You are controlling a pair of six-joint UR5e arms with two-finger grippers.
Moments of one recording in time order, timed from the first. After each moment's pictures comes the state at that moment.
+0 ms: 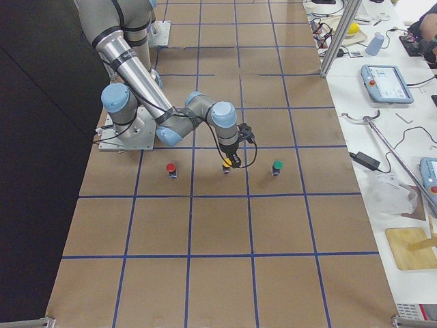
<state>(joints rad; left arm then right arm) -1.54 -1.63 -1.52 -1.51 1.59 -0.02 0.83 -1.37 2.06 -2.37 -1.47 -1.17</state>
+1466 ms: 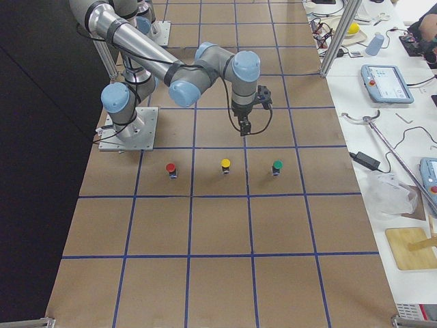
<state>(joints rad) -1.54 -1.63 -1.51 -1.52 1.59 -0.02 1.04 -1.49 1.70 -1.77 -1.48 -0.71</state>
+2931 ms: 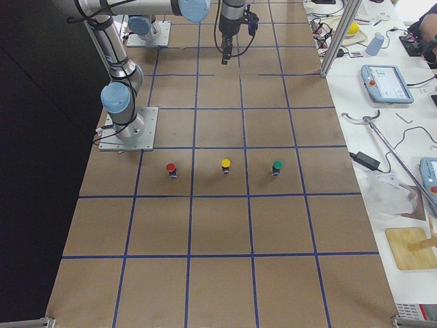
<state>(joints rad) -1.54 -1.64 -1.51 -1.51 1.59 -0.02 1.49 -1.63 1.57 -1.38 -1.54 -0.08</state>
